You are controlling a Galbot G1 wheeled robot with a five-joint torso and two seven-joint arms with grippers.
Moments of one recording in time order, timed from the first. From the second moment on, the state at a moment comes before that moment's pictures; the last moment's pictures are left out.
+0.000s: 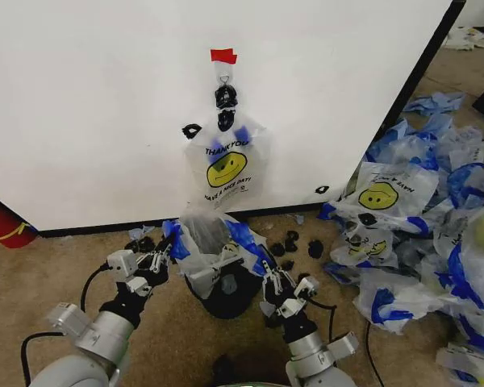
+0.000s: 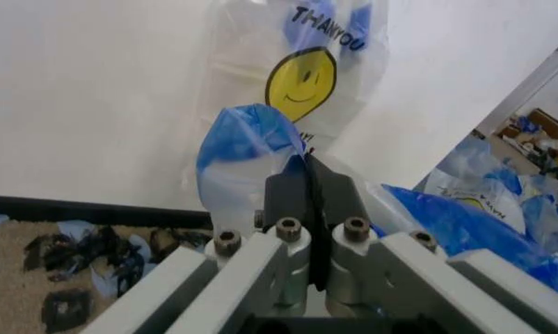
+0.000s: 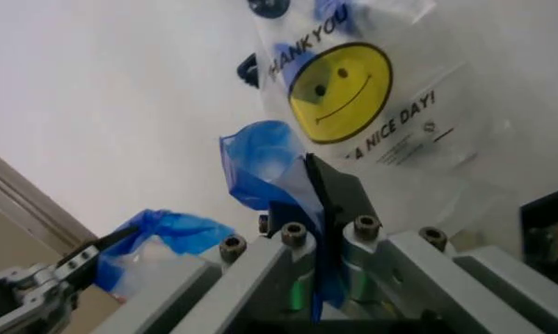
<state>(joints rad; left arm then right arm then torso) 1.70 -0.89 -0.53 -2.42 -0.93 -0.03 -0.19 -1.25 0.96 -0.32 2.07 0.81 0.64 0.22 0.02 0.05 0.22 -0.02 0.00</state>
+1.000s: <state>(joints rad) 1.70 -0.90 -0.50 -2.38 -0.90 -0.04 -0.18 -1.30 0.94 -0.26 2.08 0.88 0.65 0.24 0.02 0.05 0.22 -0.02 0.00</state>
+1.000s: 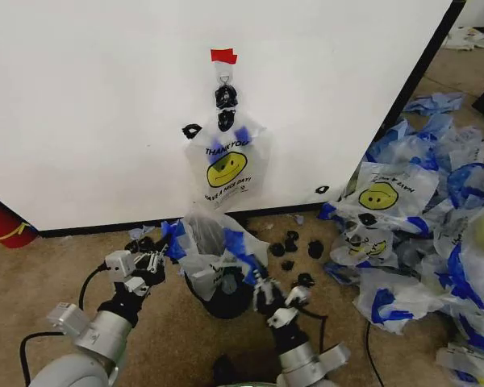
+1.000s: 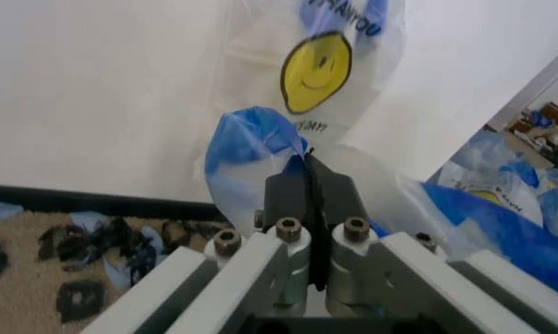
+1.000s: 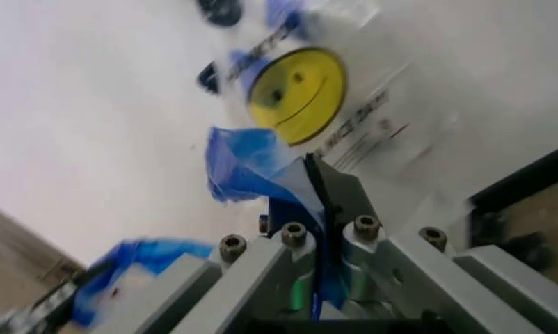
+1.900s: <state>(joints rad) 1.70 -0.91 -0.51 -2.33 -0.84 -0.06 -0.17 -1.18 1.09 -0.40 1.97 0.83 0.65 0.28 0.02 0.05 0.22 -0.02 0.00</state>
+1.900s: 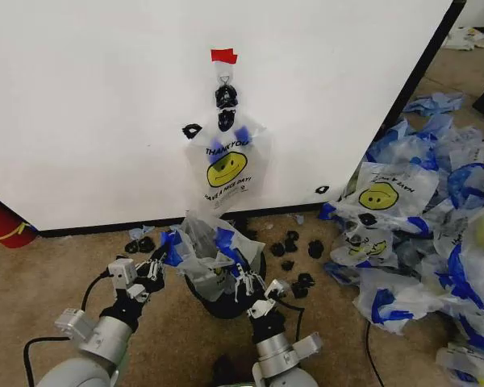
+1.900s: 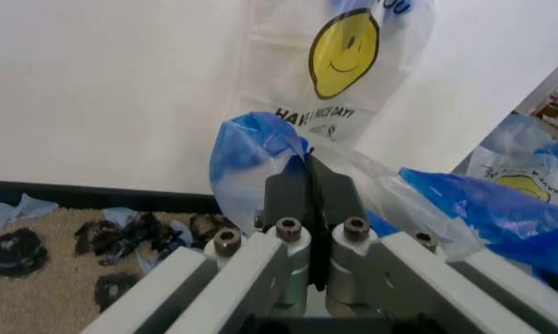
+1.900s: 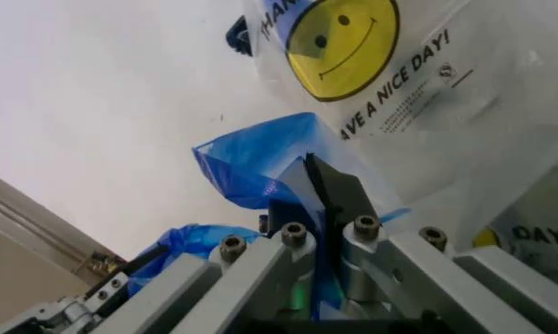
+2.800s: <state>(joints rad) 1.68 -0.93 -0.47 -2.29 -0.83 -0.06 -0.16 -1.27 1.07 -0.11 1.98 1.01 0.67 0.24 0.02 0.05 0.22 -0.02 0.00</state>
